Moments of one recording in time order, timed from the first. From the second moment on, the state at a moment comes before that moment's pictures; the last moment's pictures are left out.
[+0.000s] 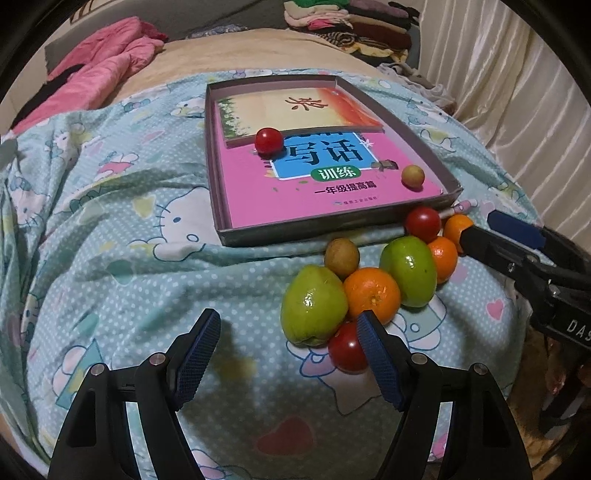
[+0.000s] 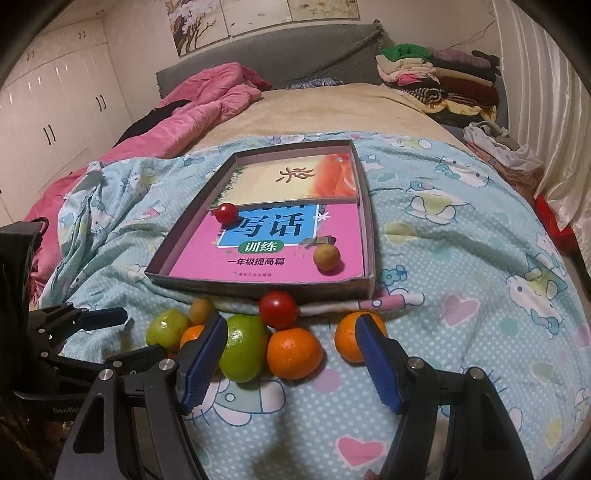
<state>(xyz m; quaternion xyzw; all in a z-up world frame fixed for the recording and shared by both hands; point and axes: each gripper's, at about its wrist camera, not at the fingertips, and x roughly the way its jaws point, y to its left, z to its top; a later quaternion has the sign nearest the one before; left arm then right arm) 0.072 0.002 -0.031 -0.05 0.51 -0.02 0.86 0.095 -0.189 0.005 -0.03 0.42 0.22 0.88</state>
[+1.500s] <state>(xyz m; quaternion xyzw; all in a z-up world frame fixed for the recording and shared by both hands) 0.101 -0.005 -0.055 -0.02 0.54 -0.04 0.84 0.121 -0.171 -0.048 -0.07 0.50 0.23 0.83</state>
